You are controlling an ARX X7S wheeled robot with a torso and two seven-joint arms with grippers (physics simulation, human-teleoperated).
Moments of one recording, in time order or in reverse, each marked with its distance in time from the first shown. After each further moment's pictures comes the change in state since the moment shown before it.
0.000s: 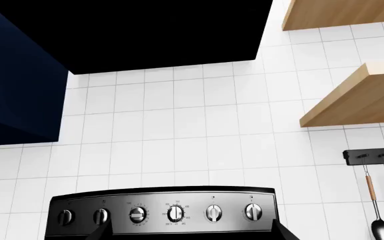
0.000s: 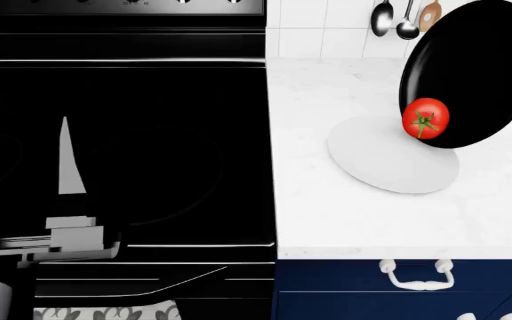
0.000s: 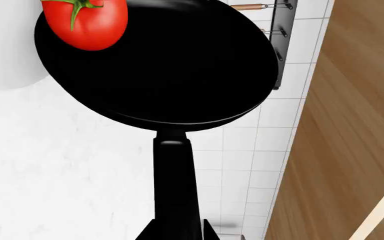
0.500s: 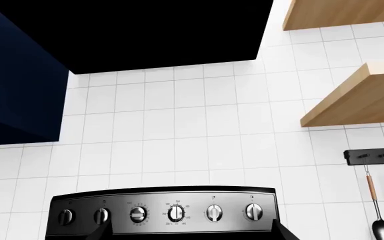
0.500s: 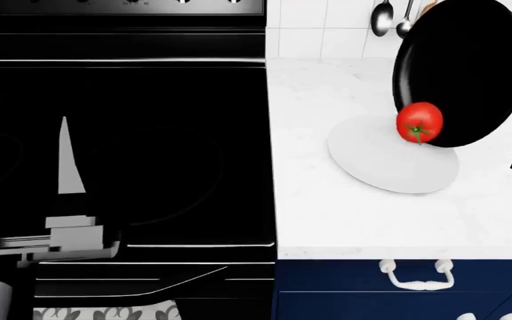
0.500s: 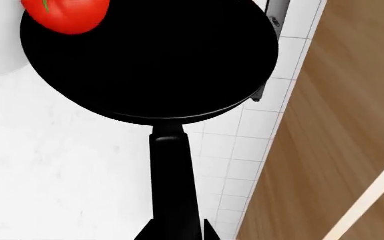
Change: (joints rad) left arm 0.009 0.000 -0.010 -0.001 -0.001 -0.001 0.001; right arm 0.022 -0.007 -0.041 0.033 -0.170 -0.073 -0.076
